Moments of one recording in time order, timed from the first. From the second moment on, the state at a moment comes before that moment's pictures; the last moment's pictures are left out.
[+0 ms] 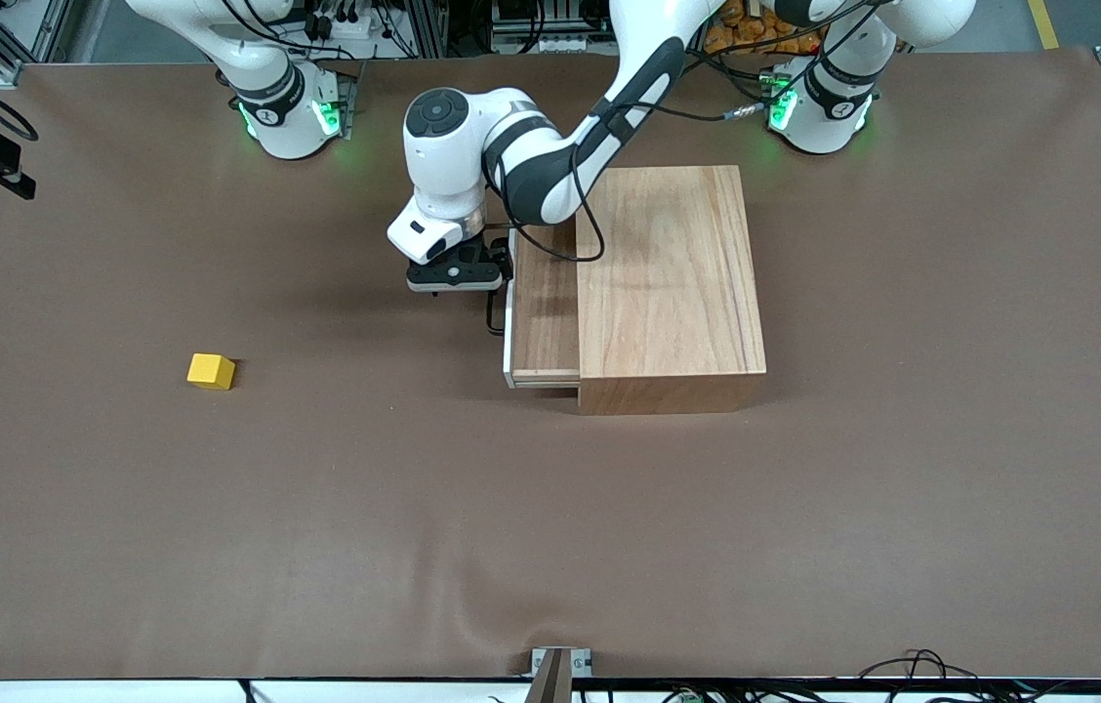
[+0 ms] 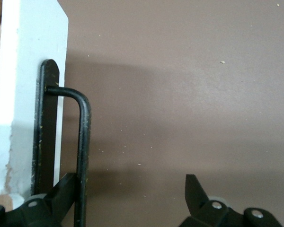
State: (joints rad) left arm -1.09 0.82 0.07 -1.19 0.04 2.14 -1.11; right arm -0.02 -0.05 -0.04 -1.46 0.02 1.35 -0.15
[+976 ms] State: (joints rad) left arm -1.11 0.86 0.07 -1.13 0.04 2.18 -1.22; right arm -0.02 -0.05 -0.04 -1.46 0.02 1.35 -0.15
